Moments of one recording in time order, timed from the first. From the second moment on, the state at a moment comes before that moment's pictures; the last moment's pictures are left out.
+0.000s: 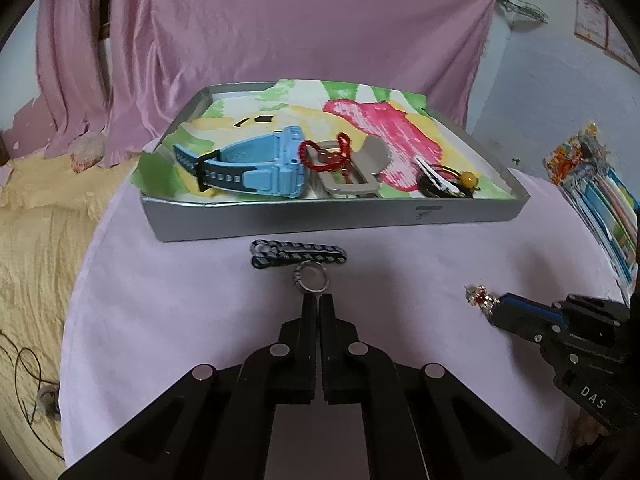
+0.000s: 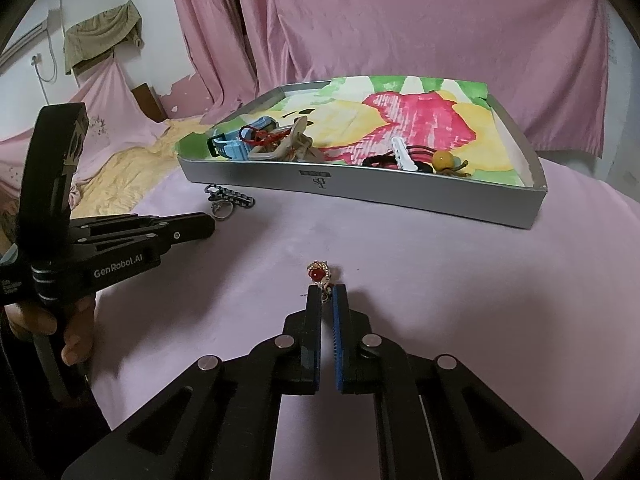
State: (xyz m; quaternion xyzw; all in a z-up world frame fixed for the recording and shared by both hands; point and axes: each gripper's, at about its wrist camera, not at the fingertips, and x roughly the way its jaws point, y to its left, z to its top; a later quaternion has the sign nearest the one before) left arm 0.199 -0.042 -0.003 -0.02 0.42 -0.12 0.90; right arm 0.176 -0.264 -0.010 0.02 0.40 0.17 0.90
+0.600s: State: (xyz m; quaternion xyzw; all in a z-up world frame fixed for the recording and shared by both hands) left arm 0.210 -0.039 0.002 -0.03 0.42 -0.11 0.90; right arm 0.187 -0.259 -0.012 0.01 0.41 0.17 0.90
